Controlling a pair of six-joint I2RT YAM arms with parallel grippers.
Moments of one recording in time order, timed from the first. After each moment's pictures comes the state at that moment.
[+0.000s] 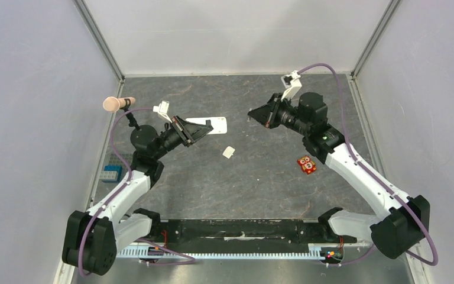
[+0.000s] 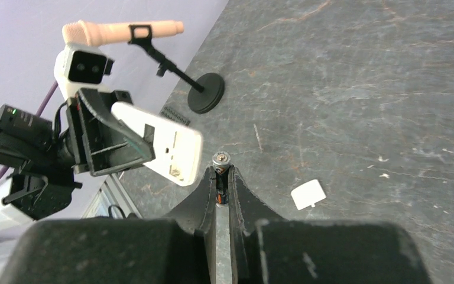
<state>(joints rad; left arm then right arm) -0.27 1.04 0.52 0.58 0.62 -1.11 0.47 1.19 1.04 -0.01 -0.35 0.58</state>
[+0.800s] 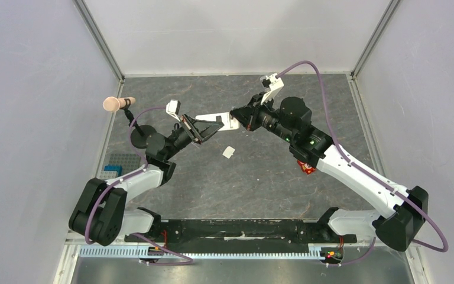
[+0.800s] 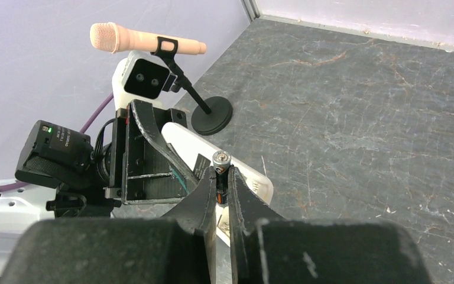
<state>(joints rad) -0.40 1.28 0.47 1.18 0.57 -1.38 0.74 1.23 1.14 0.04 -0.09 0.42</state>
